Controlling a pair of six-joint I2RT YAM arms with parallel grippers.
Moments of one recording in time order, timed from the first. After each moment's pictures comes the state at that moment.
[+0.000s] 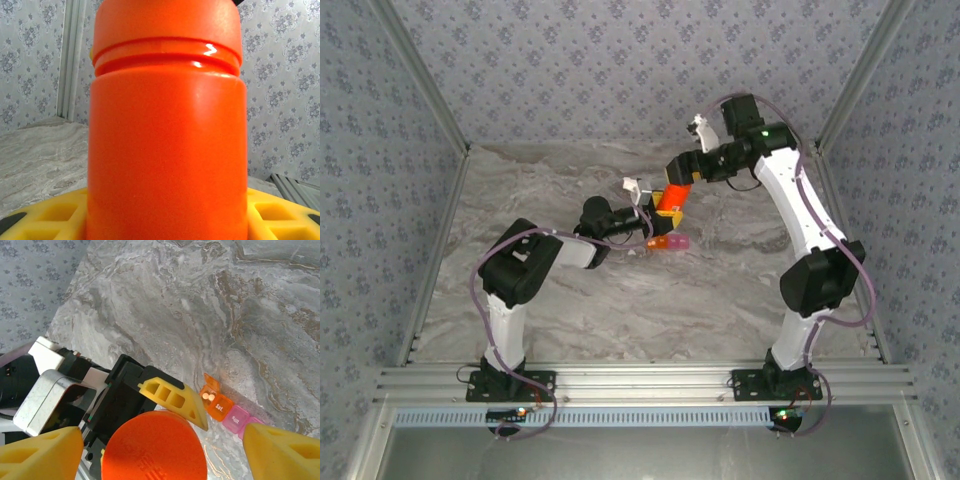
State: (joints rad) left arm -0.63 2.03 1.02 1.26 0.74 -0.41; right arm 0.29 1.82 1.98 -1.14 -0.61 0.00
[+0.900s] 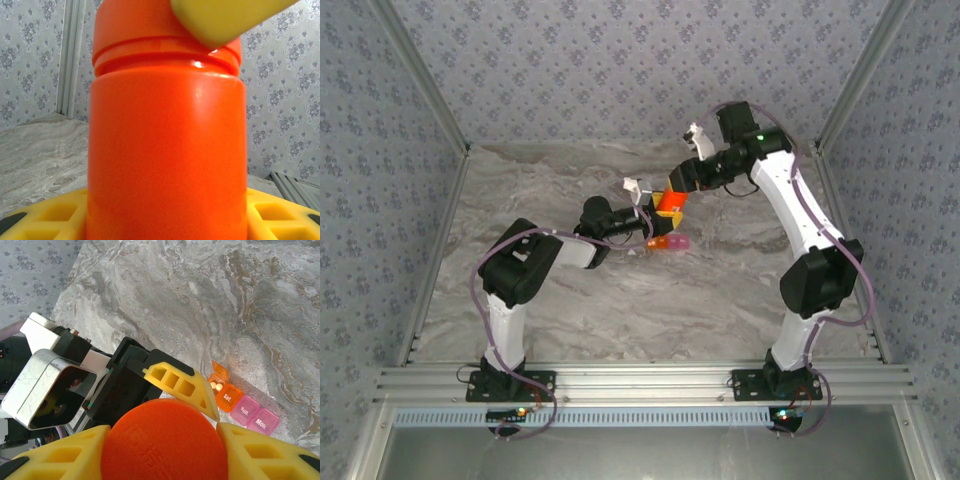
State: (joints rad) left arm -0.62 2.03 1.02 1.25 0.74 -0.41; right arm 0.31 1.81 1.91 -1.13 -0.62 -0.01
